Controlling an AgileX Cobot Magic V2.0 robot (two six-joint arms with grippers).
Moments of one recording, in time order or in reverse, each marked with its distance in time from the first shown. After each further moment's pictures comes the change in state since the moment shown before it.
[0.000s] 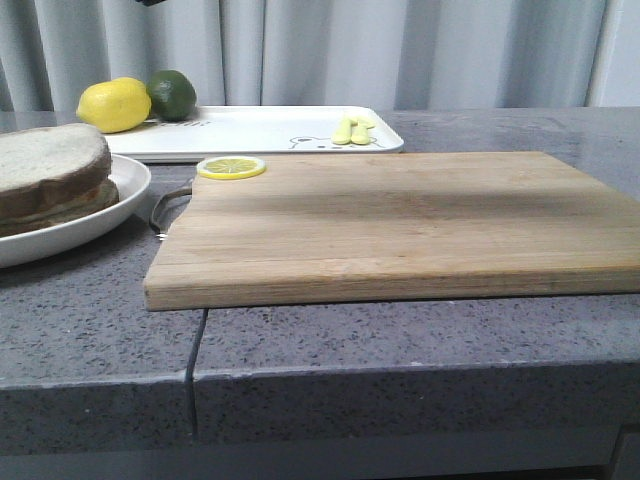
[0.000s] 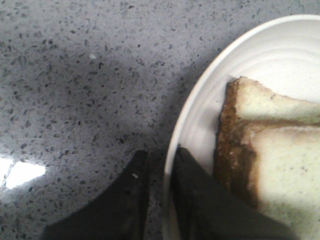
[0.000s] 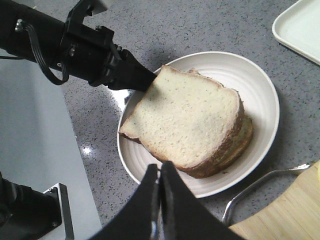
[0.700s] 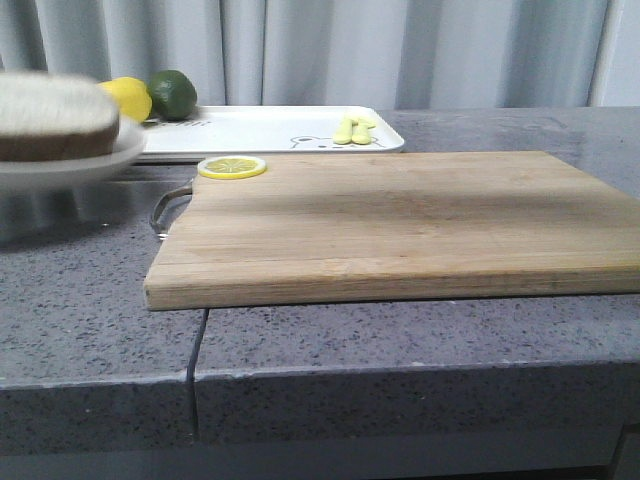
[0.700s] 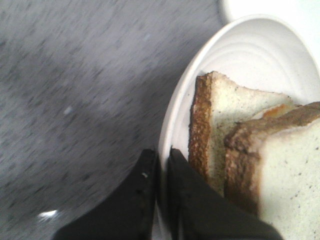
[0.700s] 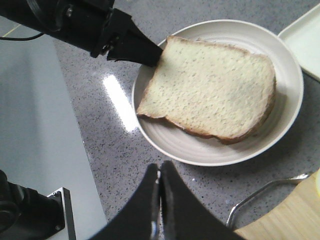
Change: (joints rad) left arm 0.095 0.013 -0.201 -0.185 0.176 0.057; right arm 0.000 -0.062 0.002 -0.007 -0.001 -0.001
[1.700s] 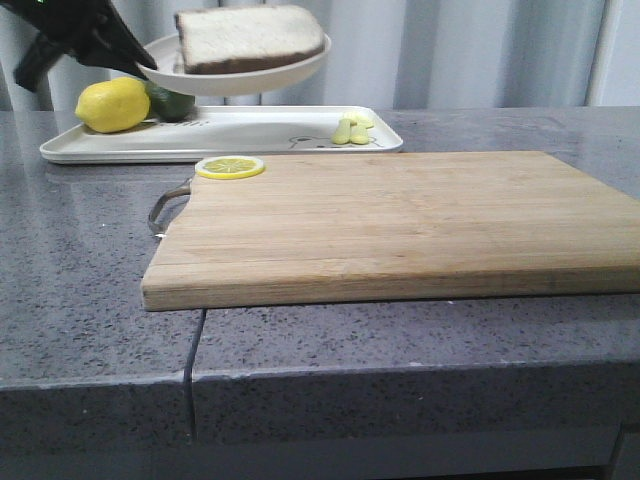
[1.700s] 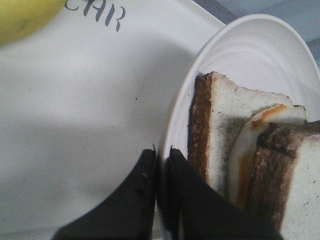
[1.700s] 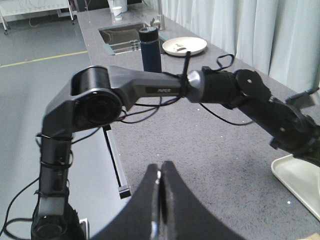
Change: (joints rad) left arm -0.342 0.605 -0.656 -0.278 -0.142 0.002; right arm 0.000 -0.487 0.000 -0.065 0.083 0.024
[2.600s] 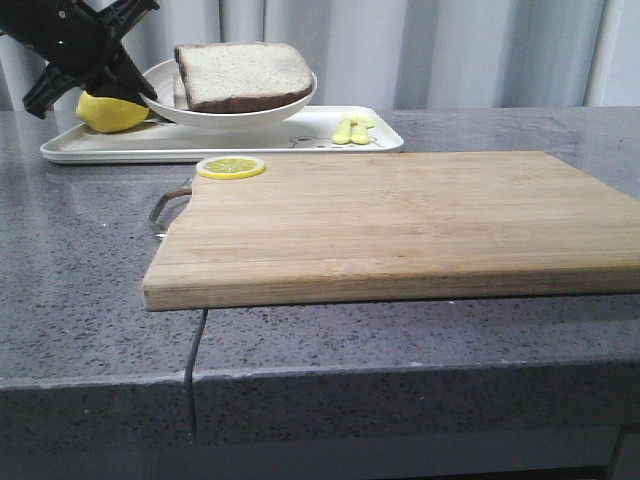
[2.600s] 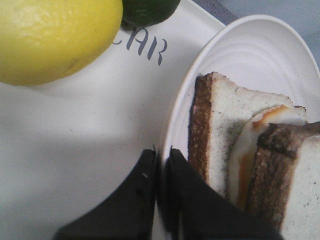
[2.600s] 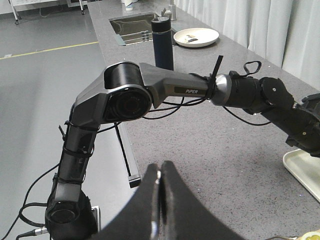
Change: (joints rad) left arm -0.017 0.077 -0.008 0.028 -0.148 -0.008; right arm 0.000 -0.020 0.000 -0.011 0.053 0.014
